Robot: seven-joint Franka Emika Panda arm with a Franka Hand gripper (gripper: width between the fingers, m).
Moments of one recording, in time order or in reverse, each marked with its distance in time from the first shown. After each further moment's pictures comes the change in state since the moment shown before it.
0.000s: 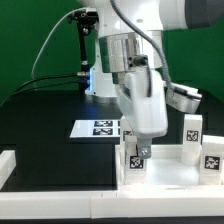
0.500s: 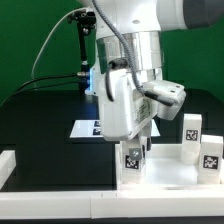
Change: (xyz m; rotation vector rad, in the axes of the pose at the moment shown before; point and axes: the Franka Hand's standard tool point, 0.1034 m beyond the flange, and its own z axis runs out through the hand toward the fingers) arm 0.003 0.001 0.002 0.001 -0.007 0.316
